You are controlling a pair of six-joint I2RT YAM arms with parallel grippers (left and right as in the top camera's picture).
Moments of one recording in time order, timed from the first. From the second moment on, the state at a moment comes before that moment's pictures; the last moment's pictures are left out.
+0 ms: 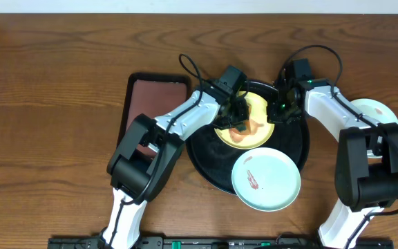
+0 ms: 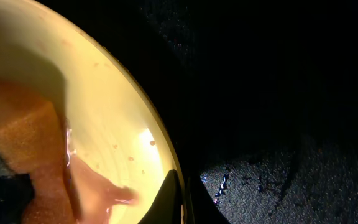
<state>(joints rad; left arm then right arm) -0.62 2.14 1.49 -0.55 0.35 -0.80 0.16 1.94 1.23 -0.68 -0.19 0.19</state>
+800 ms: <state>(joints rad) -0.62 2.15 1.51 -0.46 0.13 -0.78 0.16 1.94 1.23 -0.70 -0.18 0.19</state>
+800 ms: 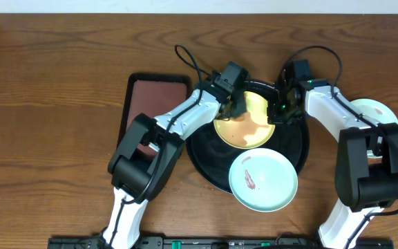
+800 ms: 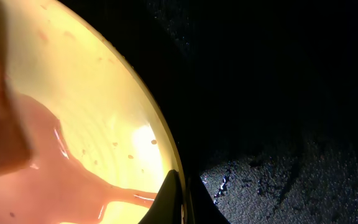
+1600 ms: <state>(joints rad) -0.61 2.20 1.53 -0.45 0.31 -0.83 0.16 1.94 1.23 -0.69 -0.18 0.17</state>
